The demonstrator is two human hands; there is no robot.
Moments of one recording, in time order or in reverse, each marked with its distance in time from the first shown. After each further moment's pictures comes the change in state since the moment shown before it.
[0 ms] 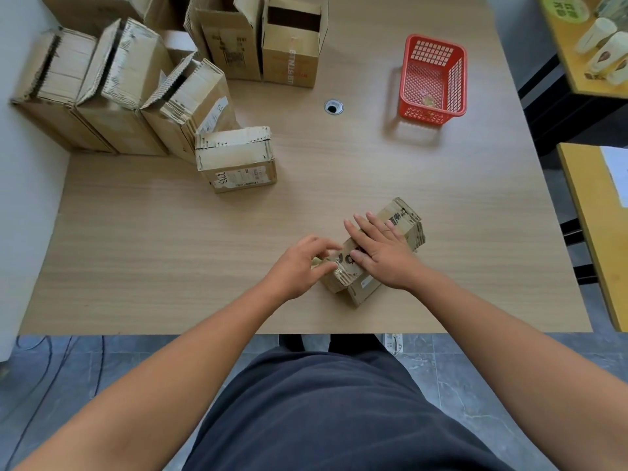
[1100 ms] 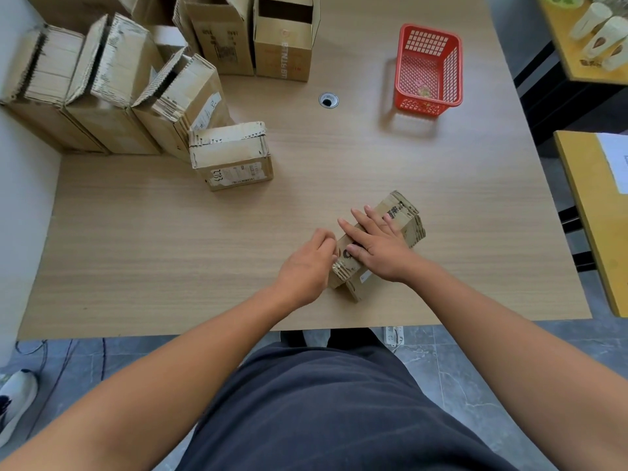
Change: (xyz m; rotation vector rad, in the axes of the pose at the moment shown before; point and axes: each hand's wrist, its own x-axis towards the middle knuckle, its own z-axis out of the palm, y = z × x) left_hand -0.002 0.012 0.016 0.365 0.023 0.115; right_hand 0.000 -0.009 -0.003 0.060 -0.050 0.040
